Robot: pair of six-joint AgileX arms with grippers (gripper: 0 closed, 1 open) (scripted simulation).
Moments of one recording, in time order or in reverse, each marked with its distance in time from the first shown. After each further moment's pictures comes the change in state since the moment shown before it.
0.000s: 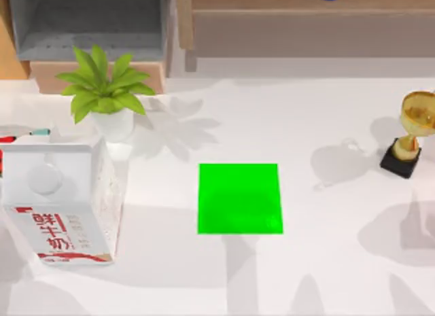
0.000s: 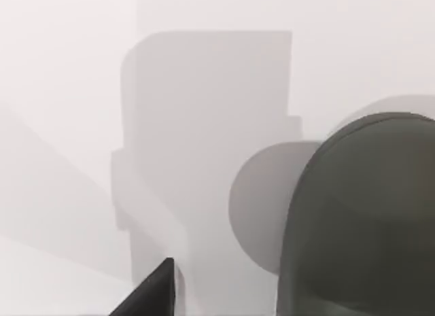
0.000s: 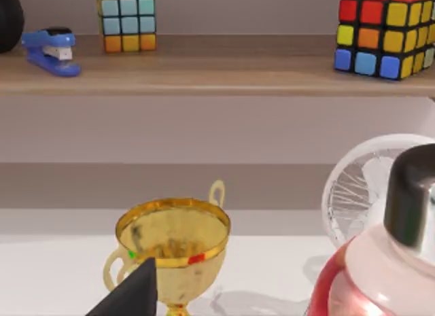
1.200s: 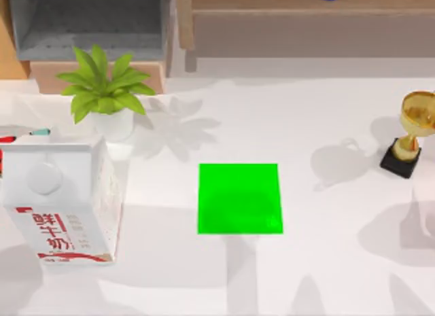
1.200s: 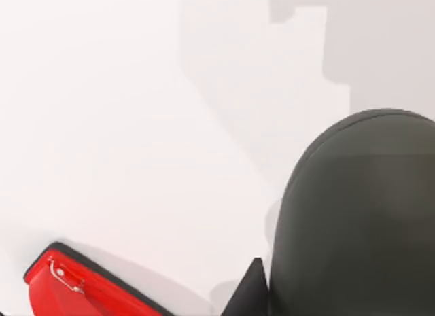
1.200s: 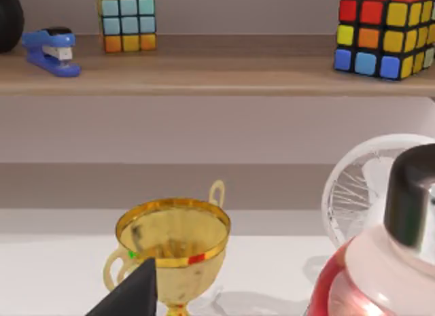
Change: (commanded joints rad) left arm -0.004 -0.218 0.283 -0.475 -0.016 -0.002; right arm 0.000 0.000 0.000 0.000 0.000 0.000
